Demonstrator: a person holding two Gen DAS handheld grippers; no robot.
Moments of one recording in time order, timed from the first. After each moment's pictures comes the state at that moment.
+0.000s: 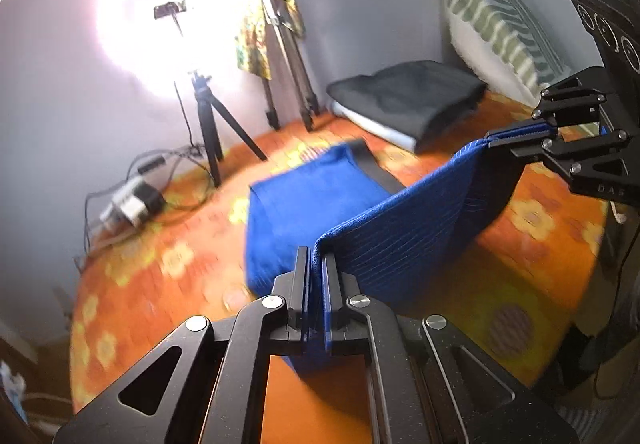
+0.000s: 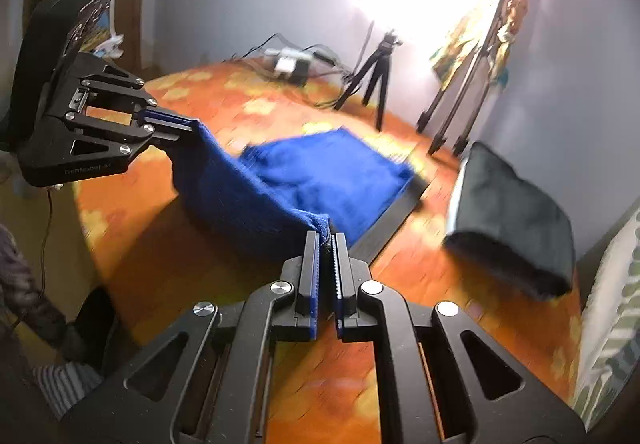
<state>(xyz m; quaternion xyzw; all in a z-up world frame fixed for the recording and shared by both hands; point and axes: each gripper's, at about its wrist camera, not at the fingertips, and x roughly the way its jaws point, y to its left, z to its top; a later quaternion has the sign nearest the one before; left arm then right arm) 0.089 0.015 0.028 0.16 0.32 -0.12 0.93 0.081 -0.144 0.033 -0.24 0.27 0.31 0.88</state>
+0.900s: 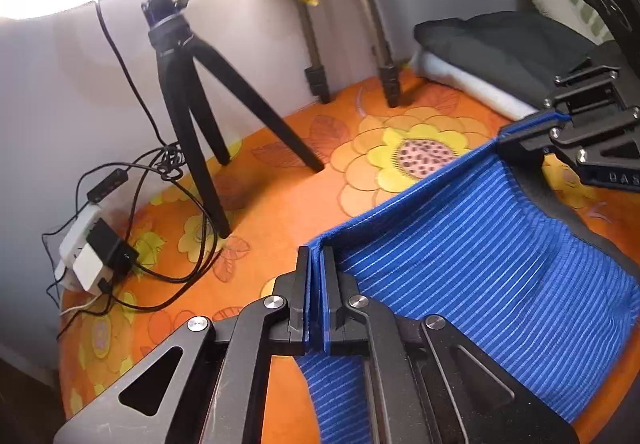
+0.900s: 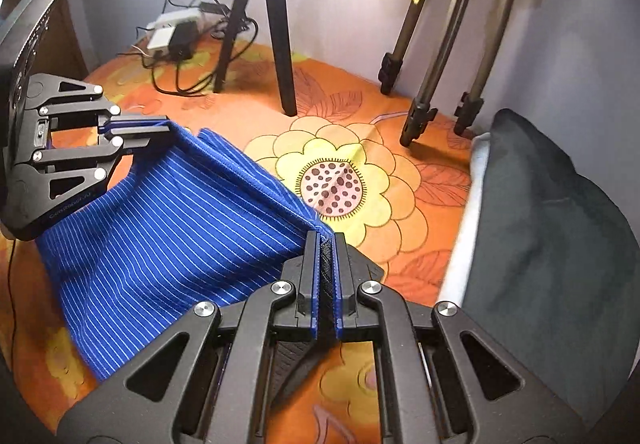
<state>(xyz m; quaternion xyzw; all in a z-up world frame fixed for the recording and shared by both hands) 0.322 0.038 -0.061 0.18 0.38 -0.08 0.90 0.360 -0.096 -0.044 -0.21 0.40 0.28 0.85</state>
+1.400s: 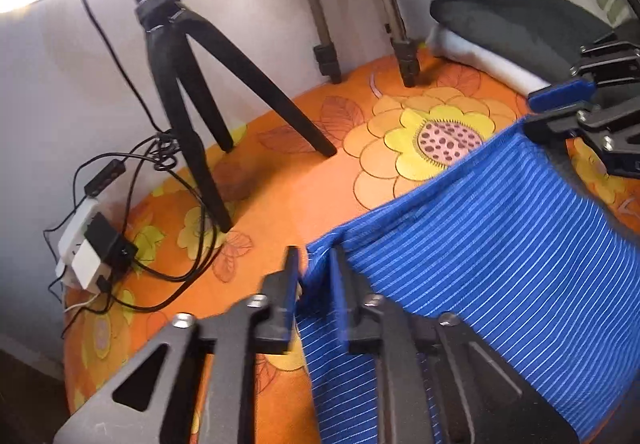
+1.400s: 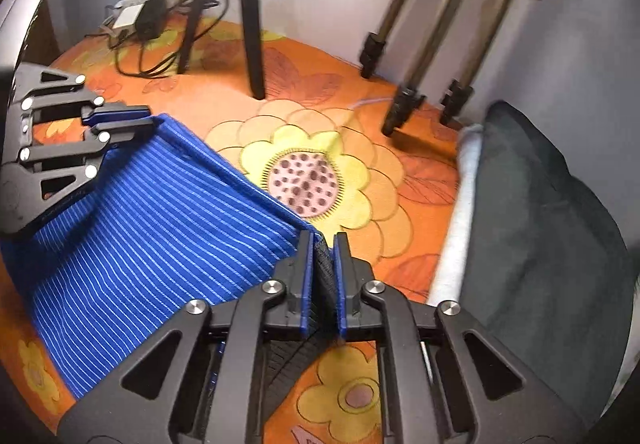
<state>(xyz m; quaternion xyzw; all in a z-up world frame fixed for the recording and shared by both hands) 0.337 0.039 -0.070 0.19 0.40 -0.05 0.90 0.371 -0.092 -0.049 -0.22 0.42 0.22 0.85</state>
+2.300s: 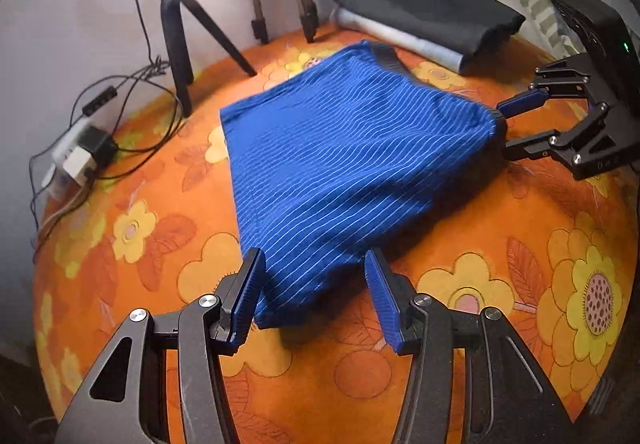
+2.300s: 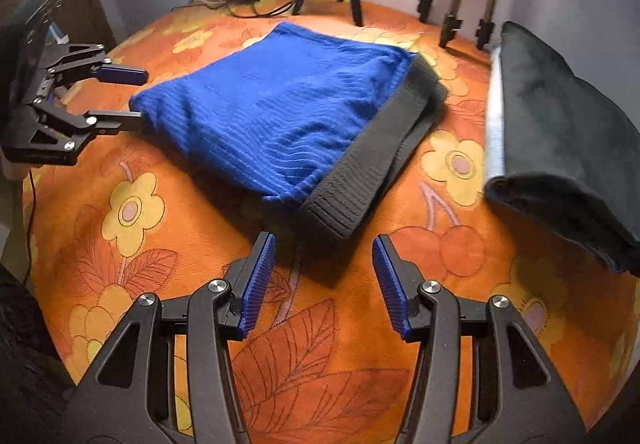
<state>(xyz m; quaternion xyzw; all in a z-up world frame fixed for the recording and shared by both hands) 0.177 0.052 -0.062 0.15 0.45 -0.15 0.87 0.212 -0.144 -0.065 -0.20 0.44 0.31 0.82</state>
